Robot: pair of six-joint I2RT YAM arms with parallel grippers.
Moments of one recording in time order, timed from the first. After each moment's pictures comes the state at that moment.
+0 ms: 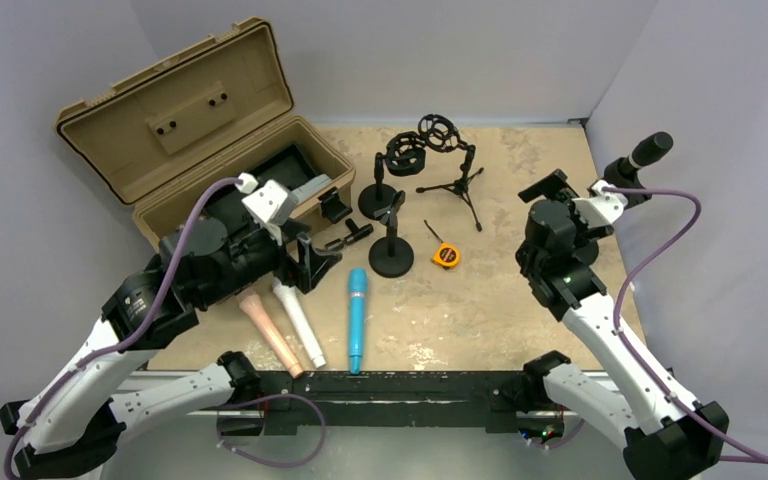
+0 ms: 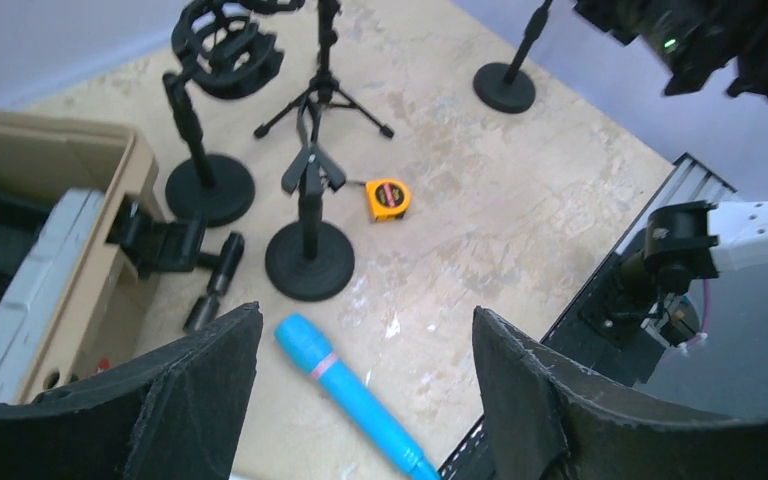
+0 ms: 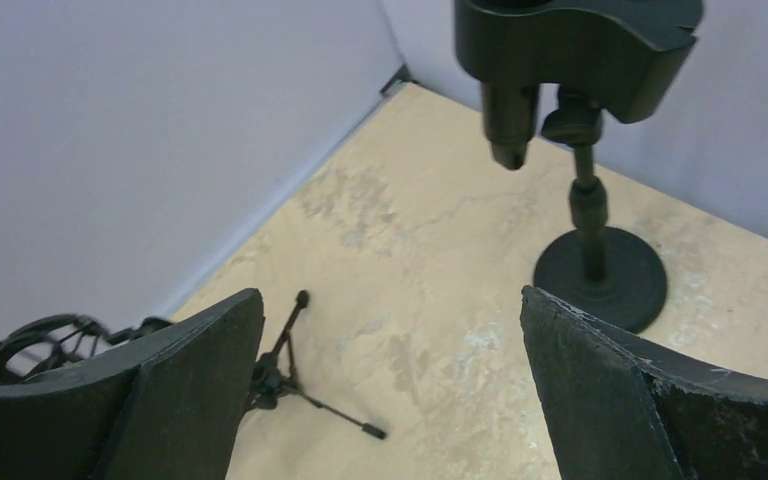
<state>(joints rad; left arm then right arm) -0.88 0.74 1.20 -0.73 -0.07 -0.20 0.42 0.85 0.77 -0.06 1.03 0.59</state>
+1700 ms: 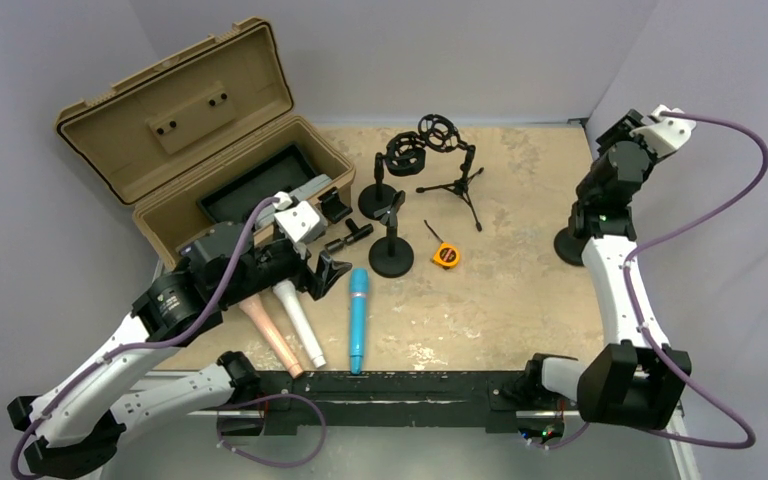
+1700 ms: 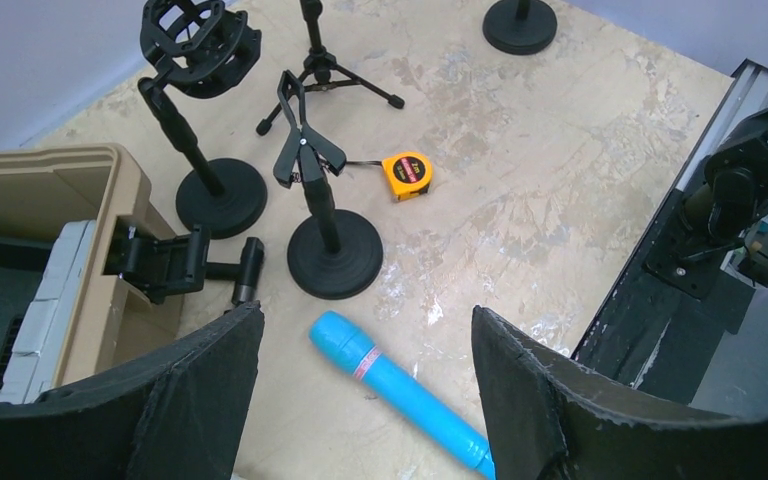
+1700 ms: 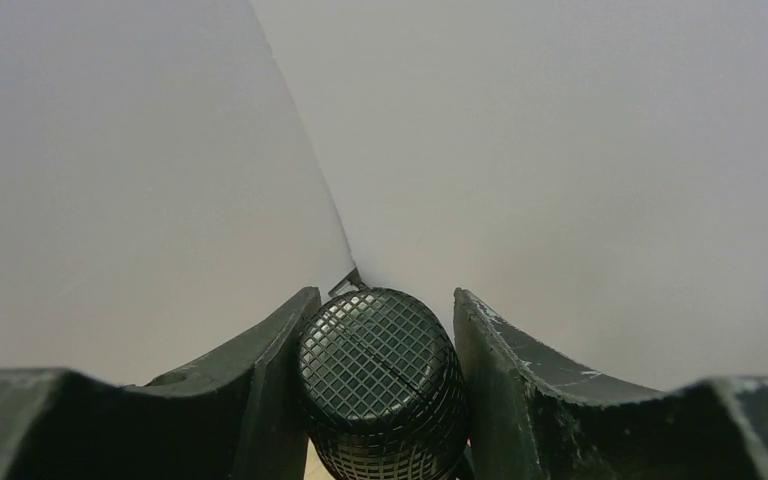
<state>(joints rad) -0.87 0.76 1.10 -0.60 0.02 0.02 -0.12 1.21 1.05 0.36 0.64 0.14</state>
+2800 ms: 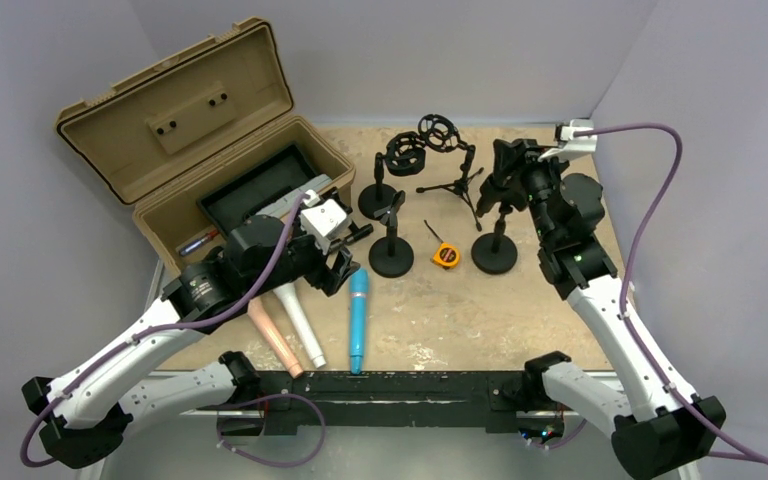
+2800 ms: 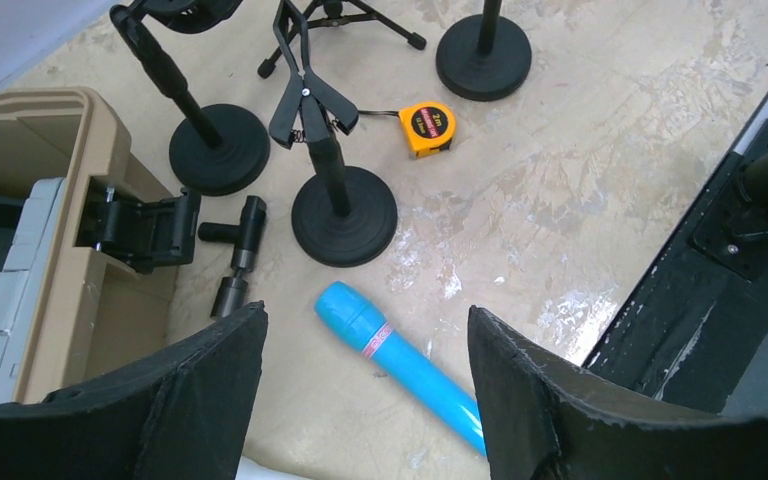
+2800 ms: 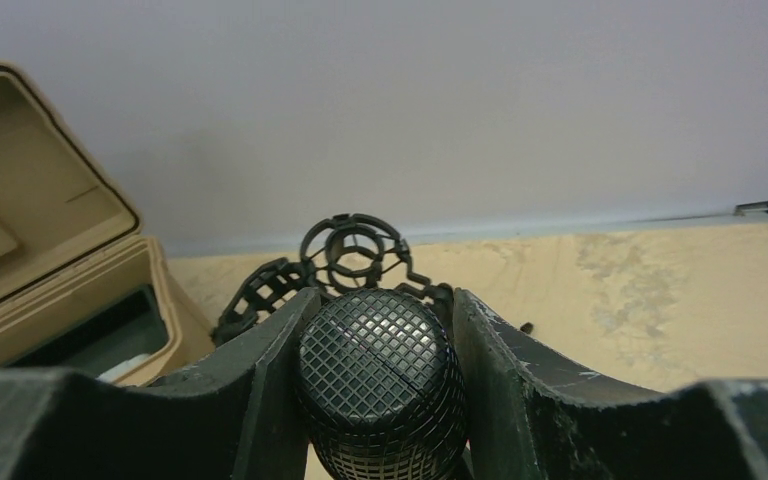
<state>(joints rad) -0.87 0.86 1.06 -0.59 -0.01 0.02 0.29 0.95 0.96 0.12 0.19 0.23</state>
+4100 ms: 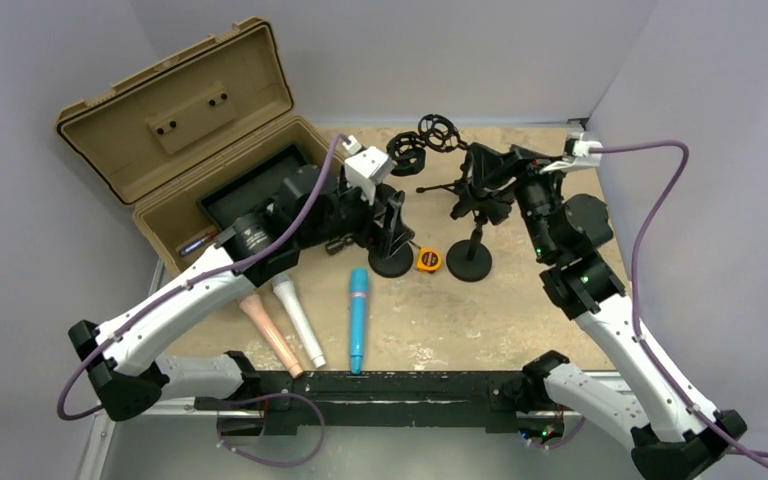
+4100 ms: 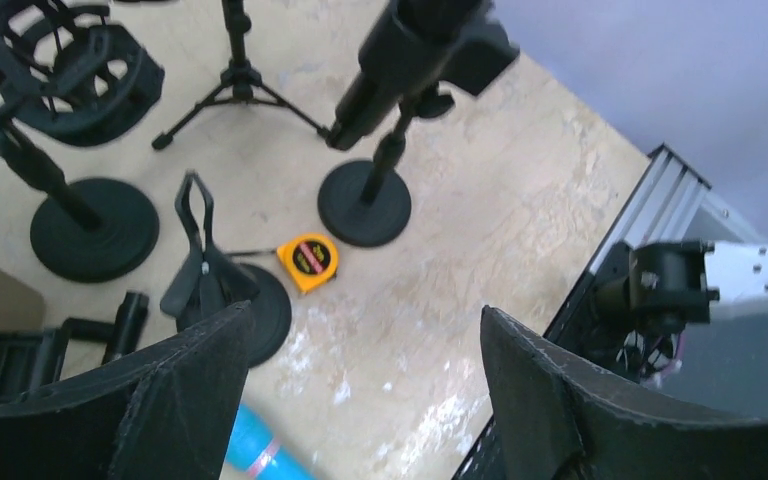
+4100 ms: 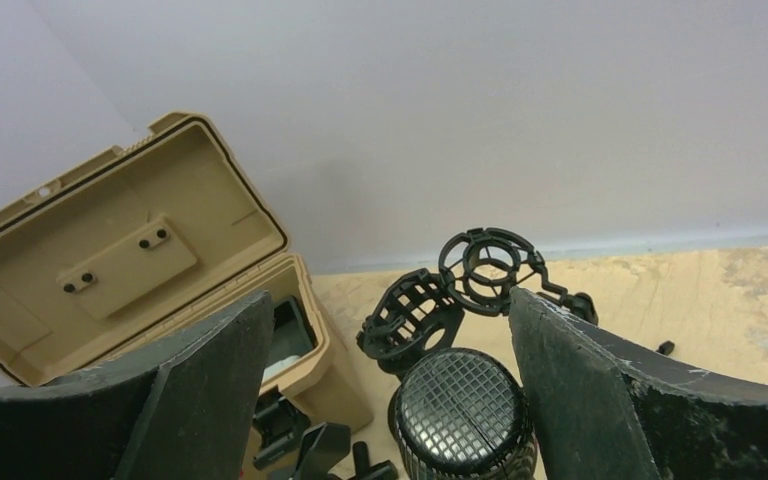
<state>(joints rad) -0.87 1.17 1.30 -0.48 0.09 -0.21 0.49 0.89 0.97 0.16 0.24 0.37</state>
